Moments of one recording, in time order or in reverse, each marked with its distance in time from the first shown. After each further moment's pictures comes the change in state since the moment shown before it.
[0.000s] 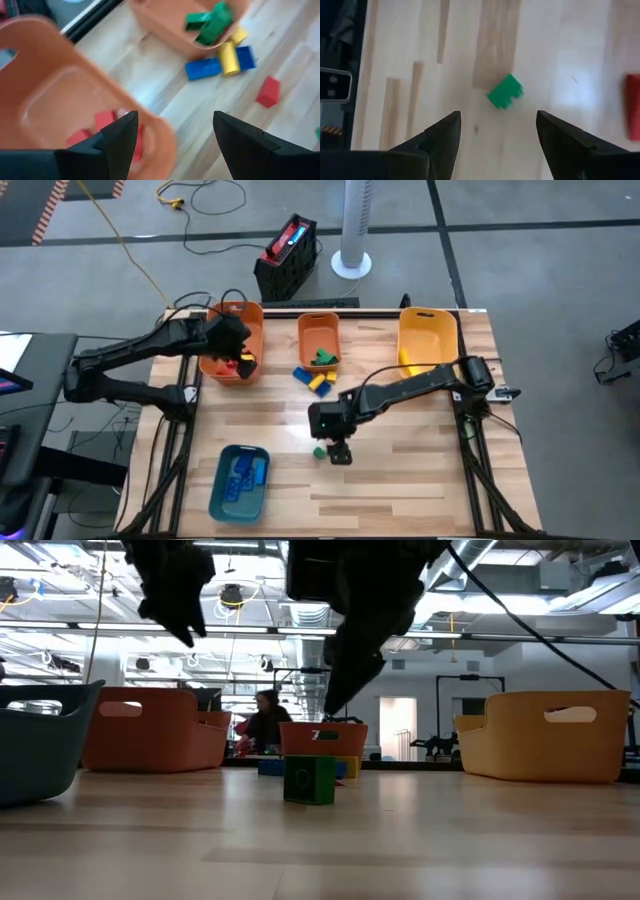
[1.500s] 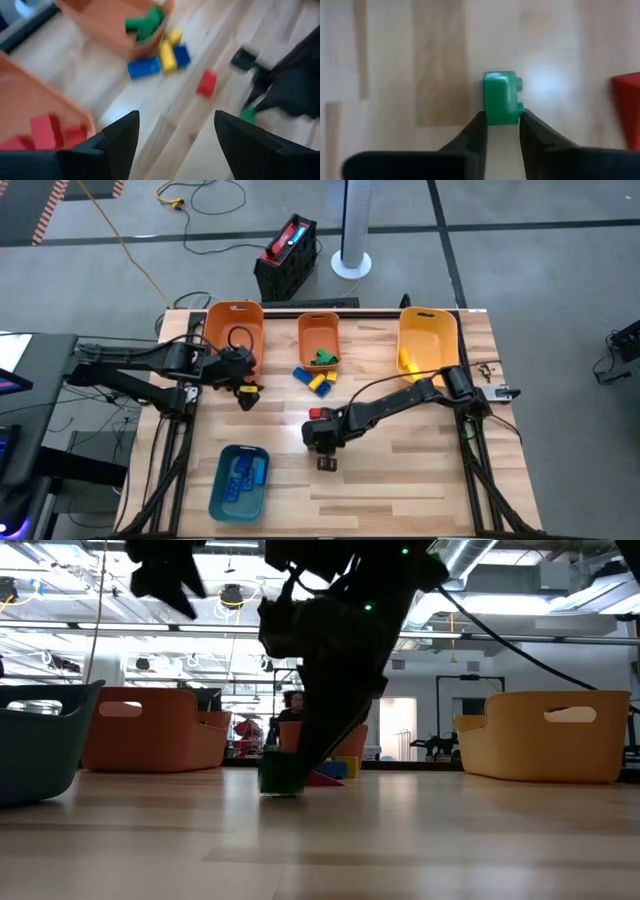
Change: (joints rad) left arm -0.394 -0.009 0.005 0.042 -0.117 -0.260; right arm 0.027 0.144 -0.007 0.134 0.240 0.137
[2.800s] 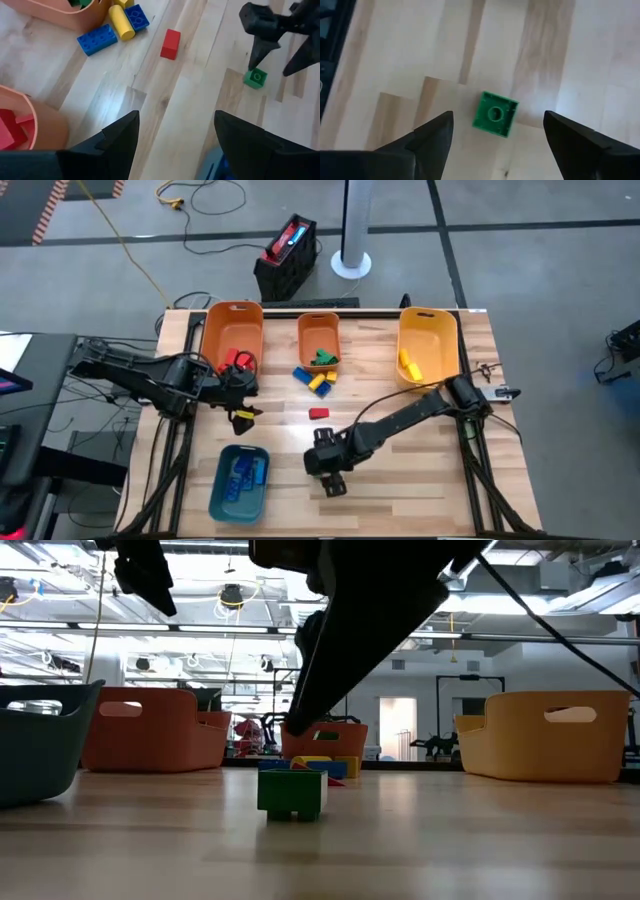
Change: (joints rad) left arm -0.185 0.029 -0.021 -0.015 0.060 0.006; right arm 0.150 0.001 0.112 -0.068 0.023 -0.140
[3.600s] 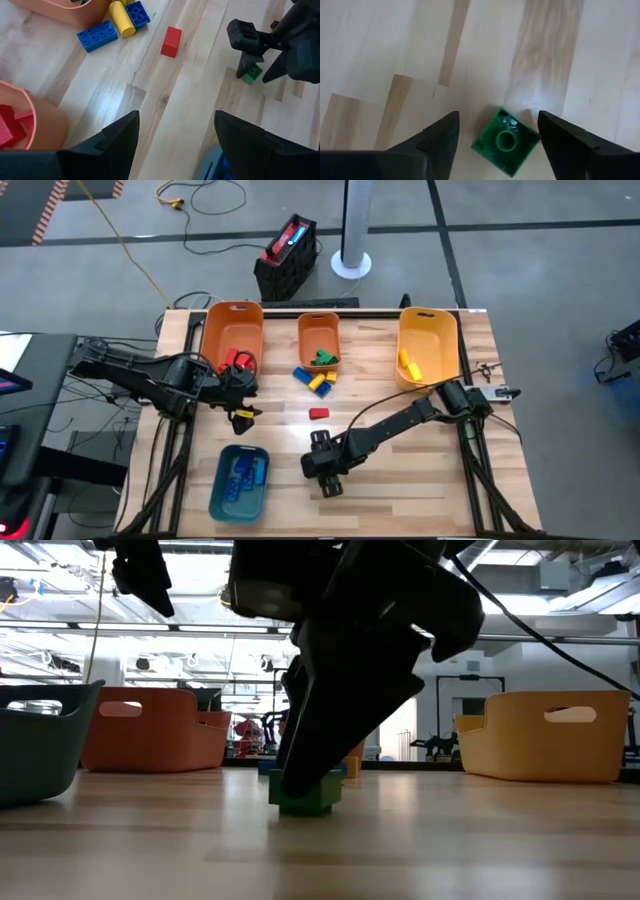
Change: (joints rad) left arm 0.000 0.000 0.000 -0.009 0.005 -0.021; right arm 0.001 0.082 -0.002 0.061 0.033 -0.041
